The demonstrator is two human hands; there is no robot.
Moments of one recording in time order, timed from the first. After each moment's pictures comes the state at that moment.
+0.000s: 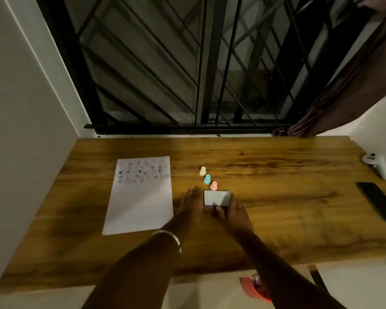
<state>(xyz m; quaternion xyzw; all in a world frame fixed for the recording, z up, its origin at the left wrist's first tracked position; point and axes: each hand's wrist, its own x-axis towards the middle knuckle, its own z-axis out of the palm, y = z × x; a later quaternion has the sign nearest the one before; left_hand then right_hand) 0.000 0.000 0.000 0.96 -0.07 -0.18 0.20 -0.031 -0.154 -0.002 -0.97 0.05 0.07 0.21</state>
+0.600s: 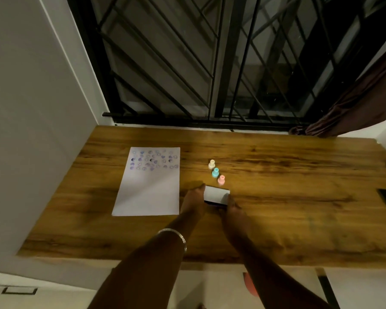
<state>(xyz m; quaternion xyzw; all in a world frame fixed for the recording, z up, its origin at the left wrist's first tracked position) -0.019 -0.006 0.010 0.96 0.06 -0.12 0.26 -0.051 -0.142 -0.008 -0.97 0.03 0.07 0.21</state>
